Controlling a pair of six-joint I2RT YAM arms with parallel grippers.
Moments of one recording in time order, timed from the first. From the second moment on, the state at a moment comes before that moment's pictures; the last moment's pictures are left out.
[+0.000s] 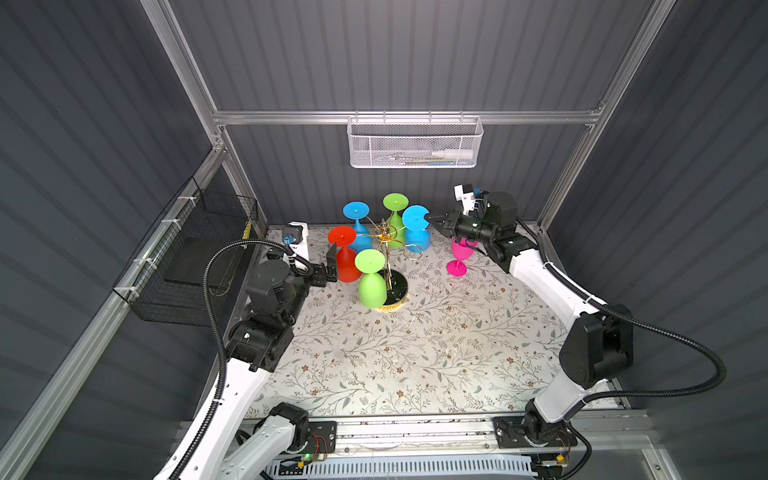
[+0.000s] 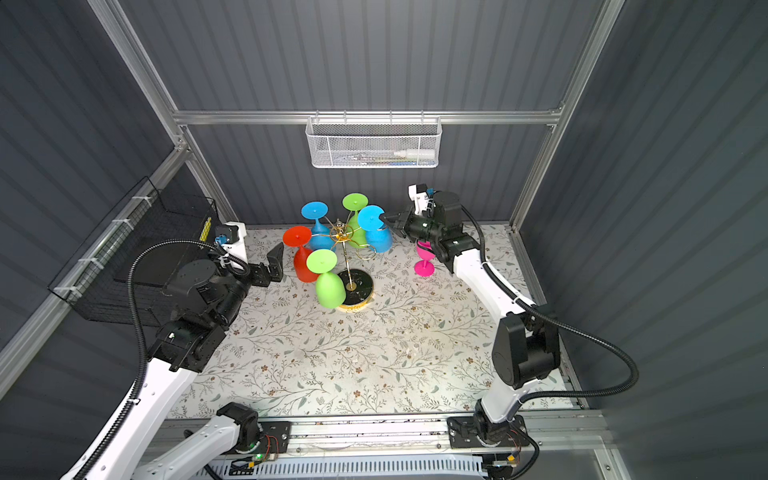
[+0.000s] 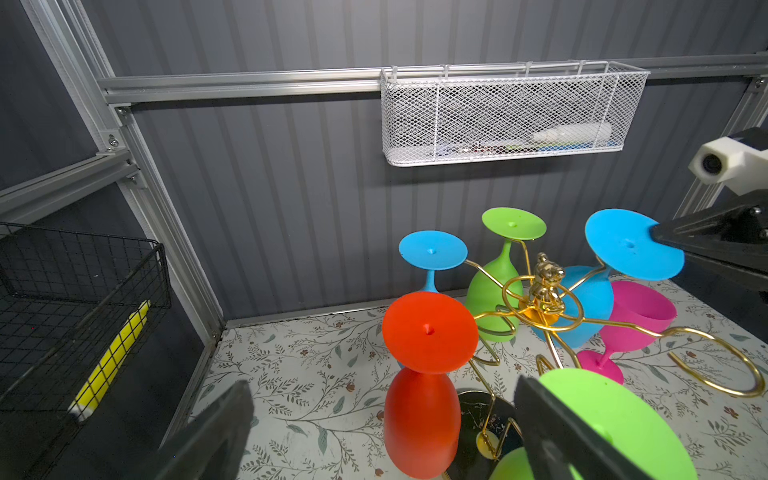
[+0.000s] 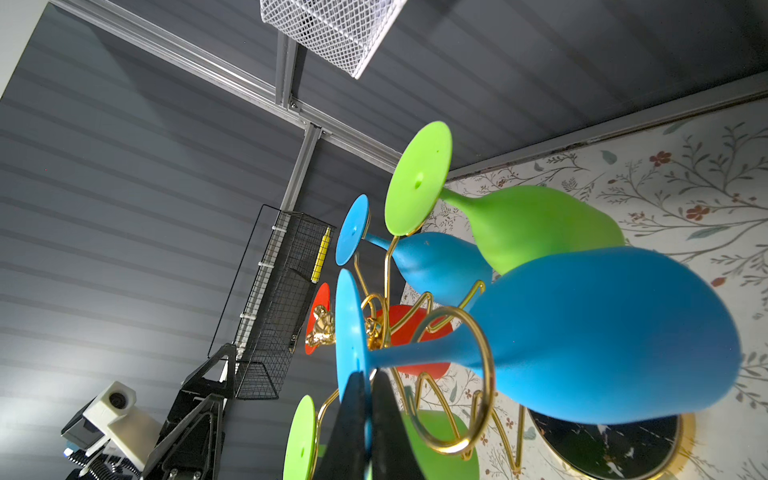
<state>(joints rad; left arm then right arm) -0.38 0.87 1.04 -0.25 -0.20 0.03 0.33 1.69 1.48 0.04 -0.73 0.96</state>
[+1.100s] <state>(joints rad) -0.38 0.86 1.04 -0.24 -0.19 0.02 0.33 1.56 1.37 0.03 -0.71 0.92</state>
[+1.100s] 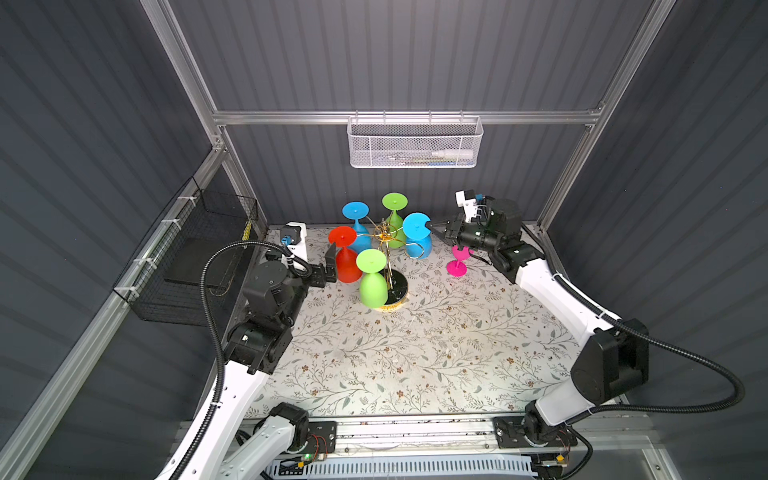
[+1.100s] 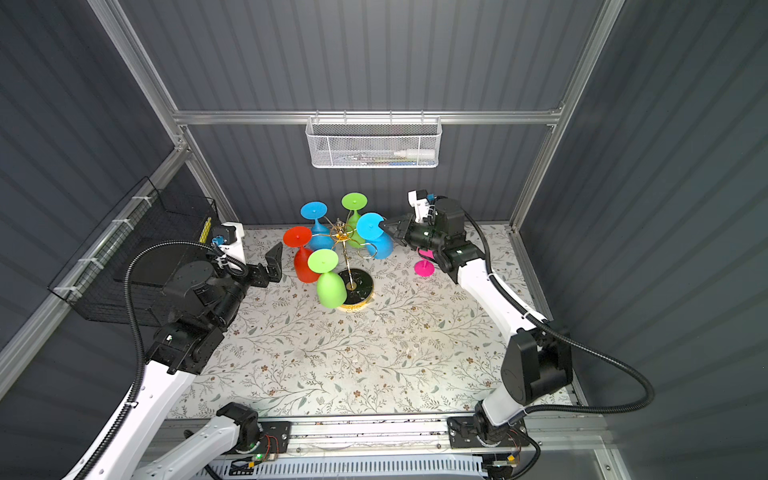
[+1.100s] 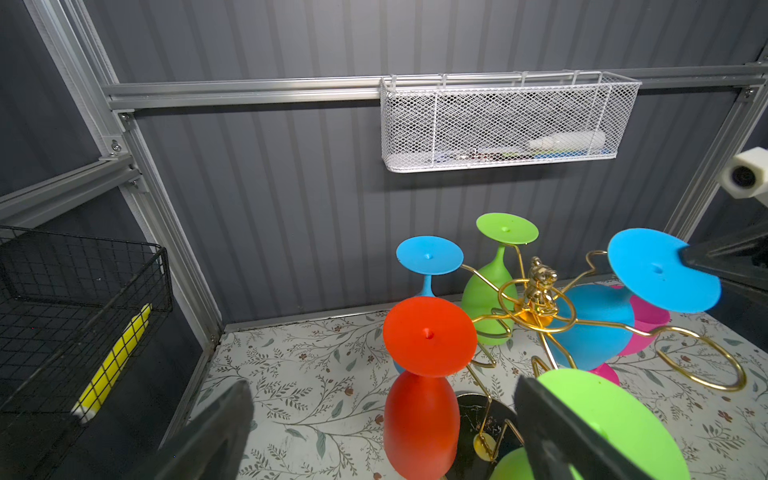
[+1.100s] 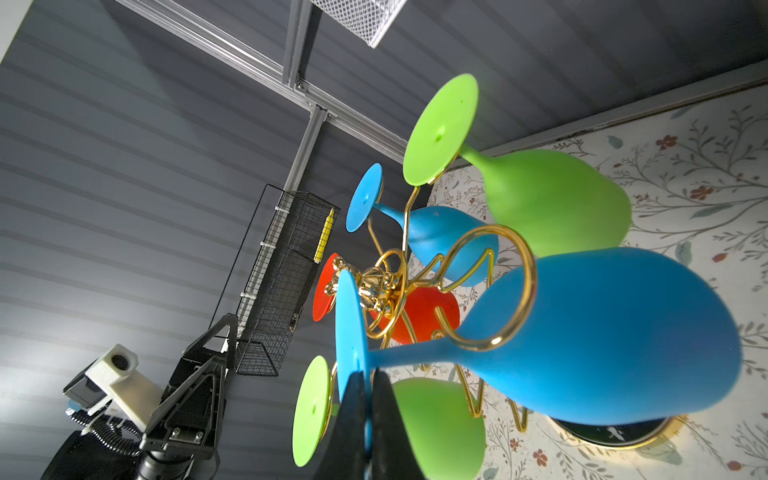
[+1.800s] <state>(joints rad) -0.38 1.05 1.17 -0.17 0.17 -0.10 0.22 1.26 1.31 -0.14 -0.65 0.71</state>
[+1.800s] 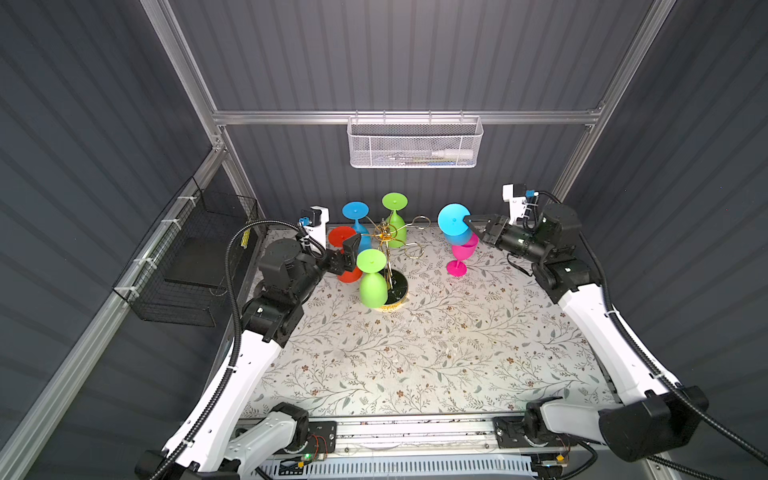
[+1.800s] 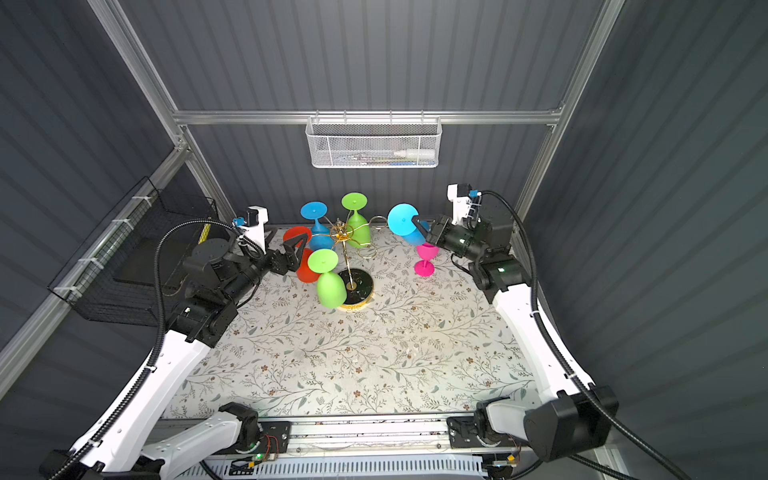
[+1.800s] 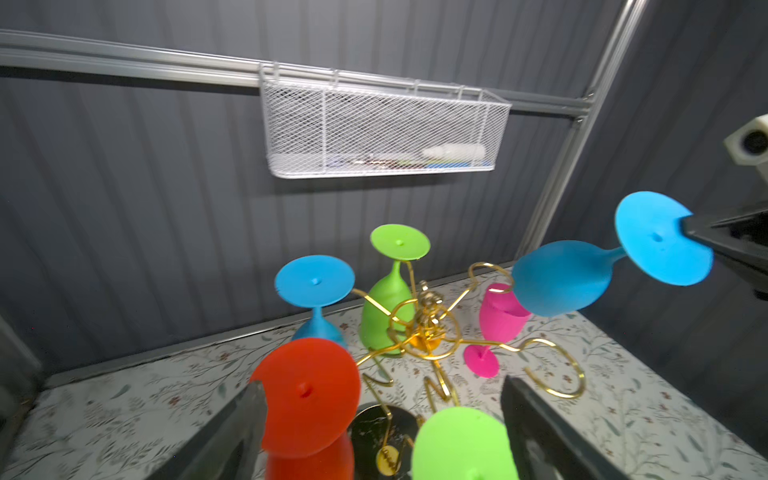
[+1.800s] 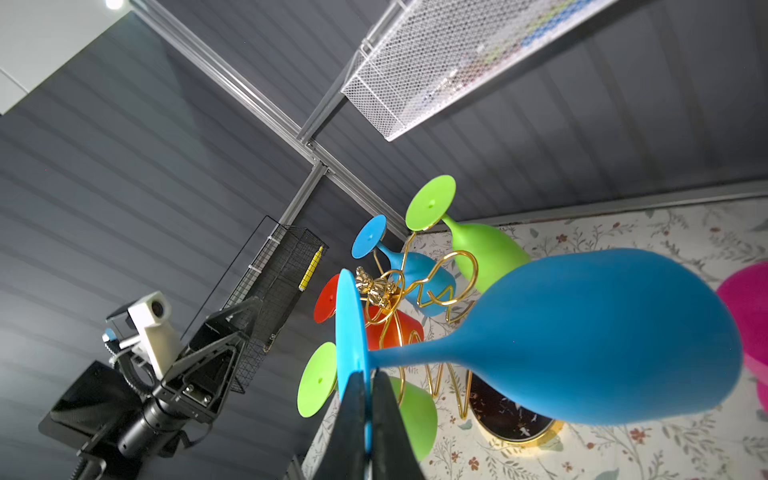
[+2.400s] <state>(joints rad) -0.38 1.41 1.38 0.12 0.97 -0.42 0.36 1.22 1.46 -0.35 -0.63 0.44</state>
